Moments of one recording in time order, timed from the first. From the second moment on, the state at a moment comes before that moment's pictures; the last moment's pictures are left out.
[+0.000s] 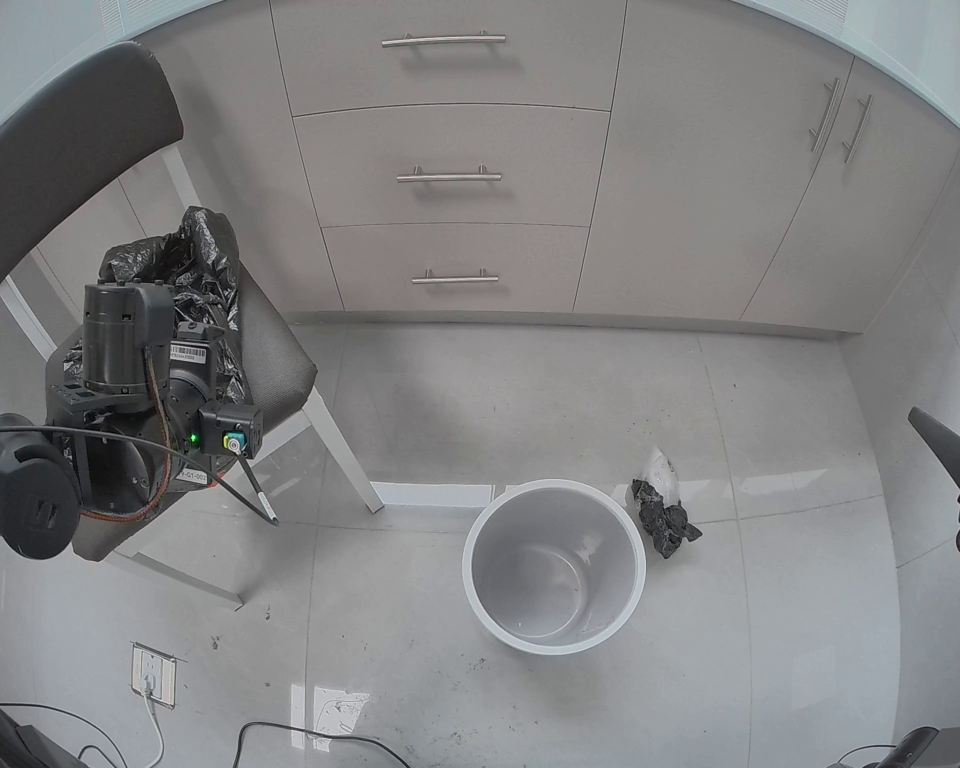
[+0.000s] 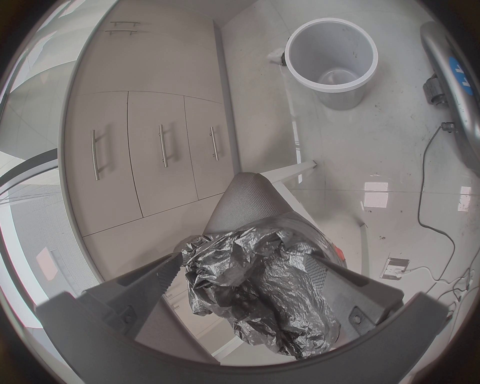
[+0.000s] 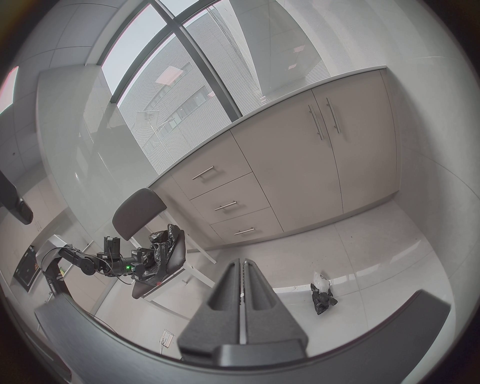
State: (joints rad) left arm -0.41 1.56 -0.85 -0.34 0.53 1.58; right arm 0.20 0.85 -0.40 -0.54 0.18 0.35
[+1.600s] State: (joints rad) left arm -0.38 1.68 -0.84 -0.39 0.62 1.61; right arm 0.20 0.87 -0.39 -0.54 0.19 0.35
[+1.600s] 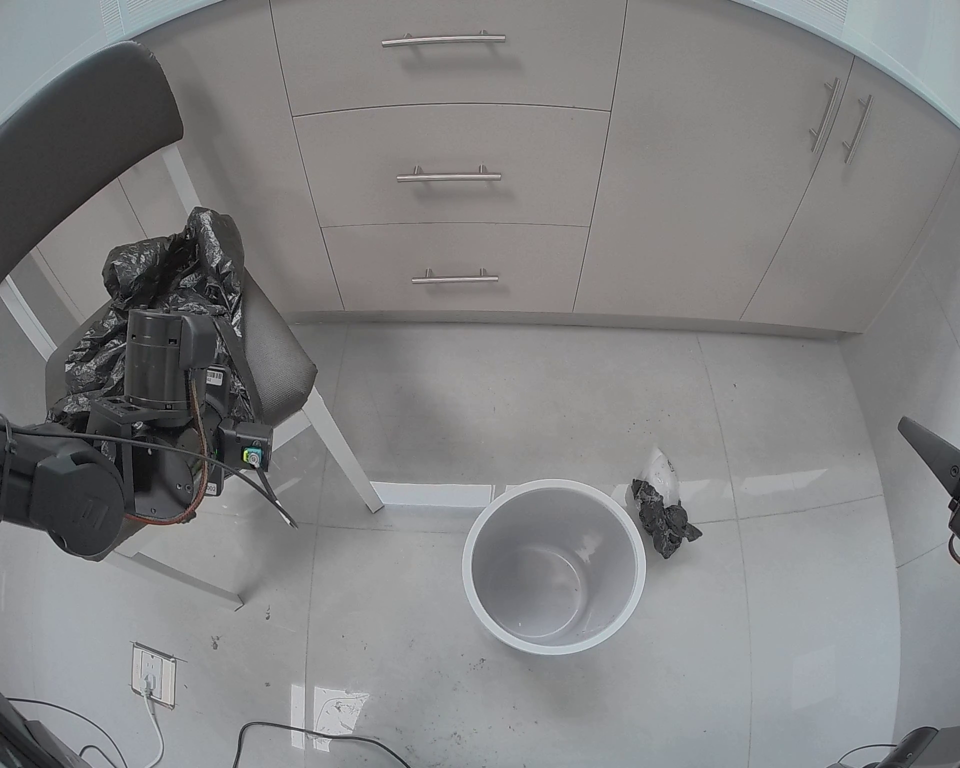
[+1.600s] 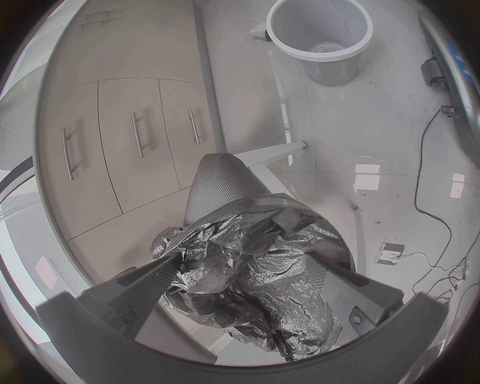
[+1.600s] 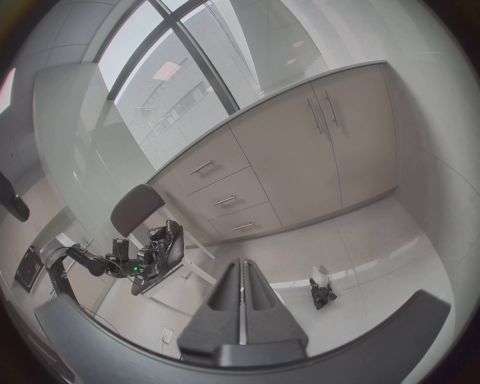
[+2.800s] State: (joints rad) left arm -0.38 1.67 -0.84 -0.41 0.62 1.61; right arm 0.20 0.88 -0.38 -0.54 0.19 0.35
